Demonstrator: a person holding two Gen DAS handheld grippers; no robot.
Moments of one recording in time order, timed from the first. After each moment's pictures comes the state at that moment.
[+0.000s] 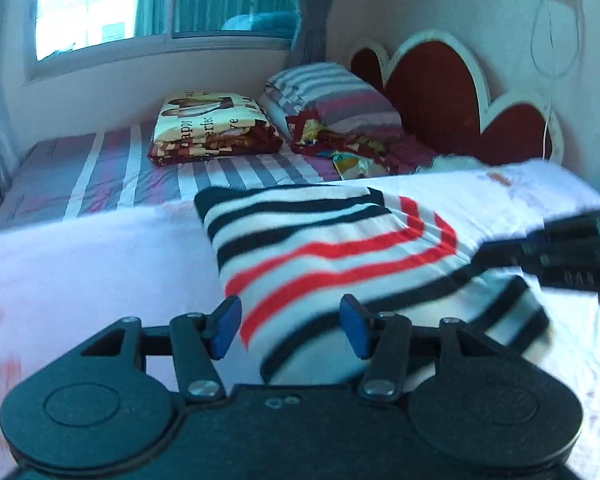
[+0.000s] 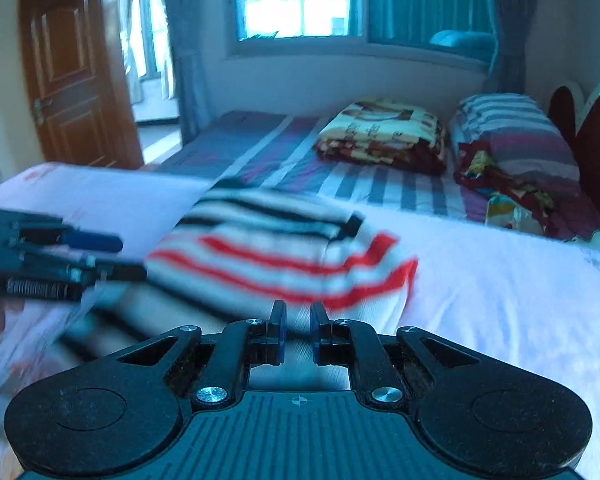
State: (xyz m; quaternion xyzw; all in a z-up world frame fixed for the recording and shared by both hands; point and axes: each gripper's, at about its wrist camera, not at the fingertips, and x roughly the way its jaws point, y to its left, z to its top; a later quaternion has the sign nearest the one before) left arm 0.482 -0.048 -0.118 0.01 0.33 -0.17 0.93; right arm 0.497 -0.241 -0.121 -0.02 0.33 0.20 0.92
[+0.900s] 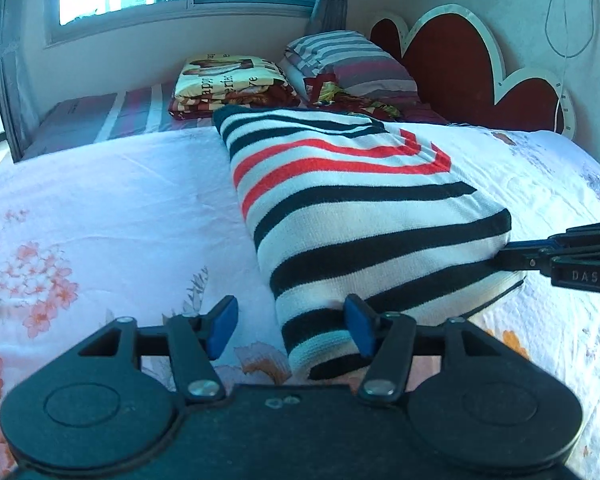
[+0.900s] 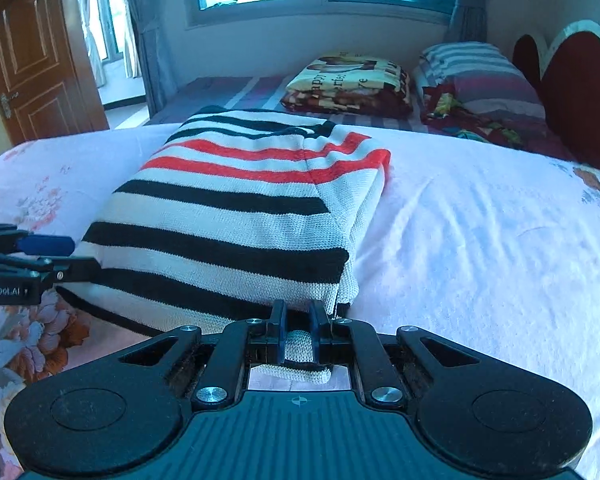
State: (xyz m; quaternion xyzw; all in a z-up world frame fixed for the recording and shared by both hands) left arm 0.430 -0.049 -0.140 0.02 0.37 -0.13 0.92; right arm 0.453 -0.245 -0.154 0.01 0.39 0.13 0.91
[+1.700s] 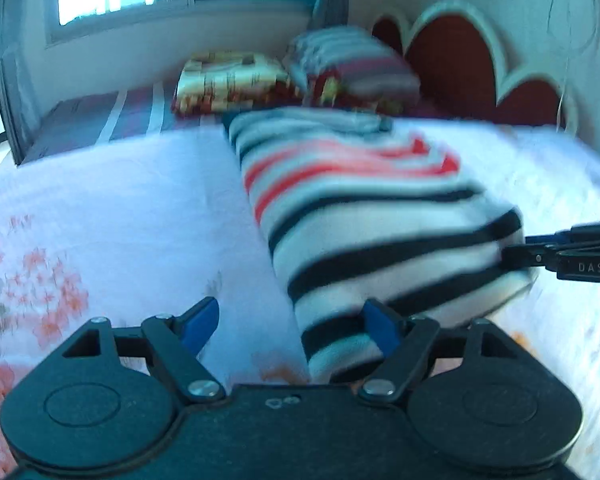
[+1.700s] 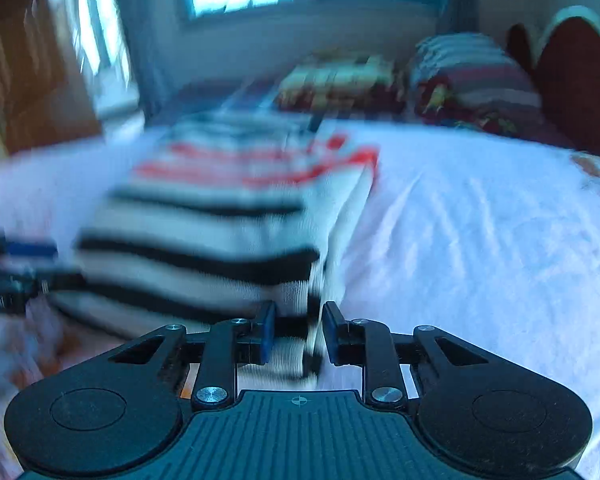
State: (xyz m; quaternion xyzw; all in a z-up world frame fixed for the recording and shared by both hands) left arm 0.438 -0.036 -0.130 0.01 0.37 -0.14 0.92; right arm 0.456 -0.257 -0.141 0.05 0.36 0.13 0.92
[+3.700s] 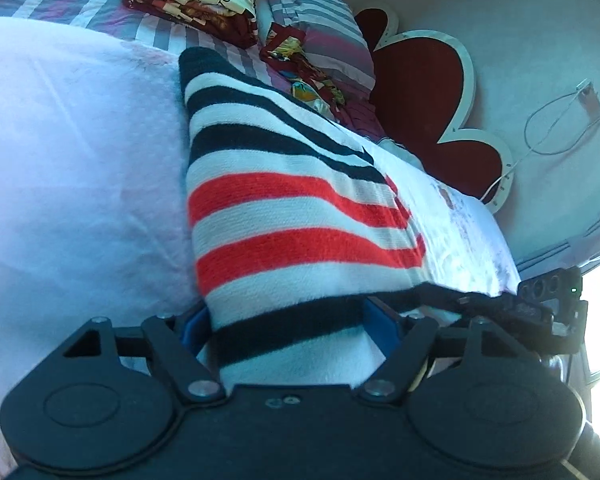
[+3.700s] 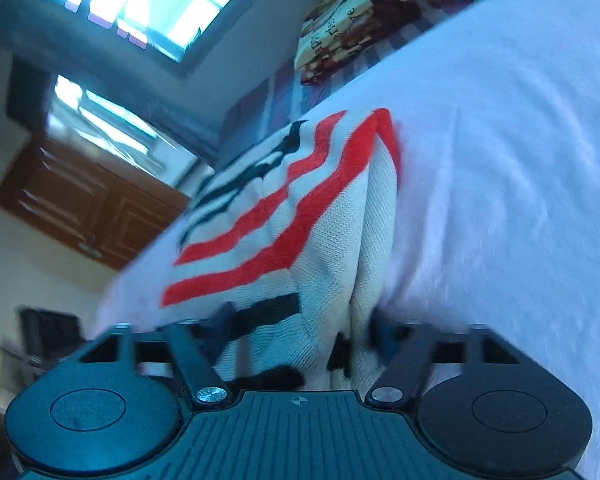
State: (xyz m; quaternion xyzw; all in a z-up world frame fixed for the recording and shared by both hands) left arm 0.562 -0.009 -0.175 -0.22 0.48 -0.27 0.81; right arm 0.551 -0.328 -0.163 0.33 0.45 0.22 0.80
